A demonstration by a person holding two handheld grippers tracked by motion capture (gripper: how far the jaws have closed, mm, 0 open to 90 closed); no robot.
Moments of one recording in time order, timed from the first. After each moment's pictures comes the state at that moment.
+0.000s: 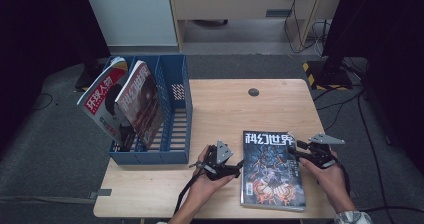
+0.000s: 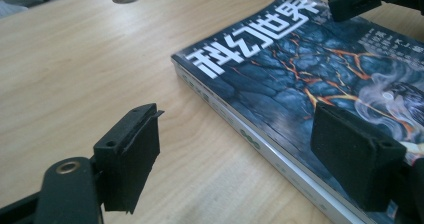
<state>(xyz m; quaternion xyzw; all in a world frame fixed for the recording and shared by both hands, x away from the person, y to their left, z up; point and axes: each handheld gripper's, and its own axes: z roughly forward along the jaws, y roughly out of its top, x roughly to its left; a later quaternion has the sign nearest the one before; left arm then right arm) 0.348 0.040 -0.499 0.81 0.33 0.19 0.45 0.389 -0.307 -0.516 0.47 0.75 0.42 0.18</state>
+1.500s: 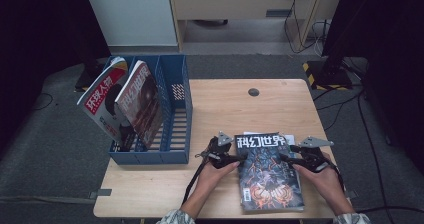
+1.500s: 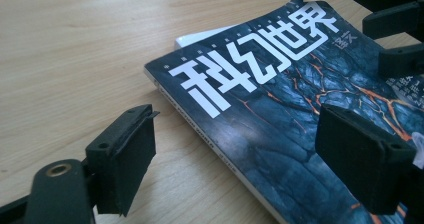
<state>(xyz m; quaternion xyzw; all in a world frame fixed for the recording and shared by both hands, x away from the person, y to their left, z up) 0.395 0.027 -0.522 0.78 0.42 0.10 0.46 0.379 -0.283 -0.515 0.43 0.80 0.40 0.16</state>
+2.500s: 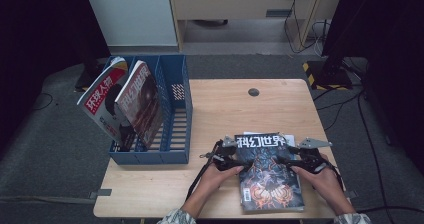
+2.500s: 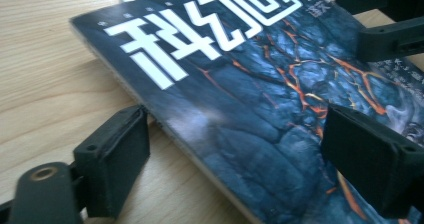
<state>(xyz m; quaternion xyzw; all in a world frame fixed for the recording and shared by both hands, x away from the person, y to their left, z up) 0.394 0.015 -0.536 0.80 0.40 0.03 0.45 0.378 -0.281 -0.519 0.42 0.80 0.41 0.14</state>
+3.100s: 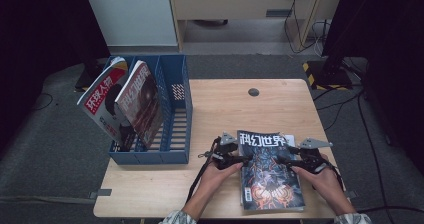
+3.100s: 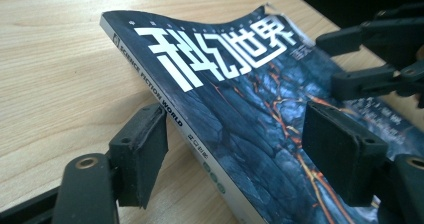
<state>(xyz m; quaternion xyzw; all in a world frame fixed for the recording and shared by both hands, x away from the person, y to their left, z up) 0.389 0.019 -0.511 0.77 0.41 0.05 0.48 0.377 -0.281 -0.520 0.43 0.79 0.41 0.14</state>
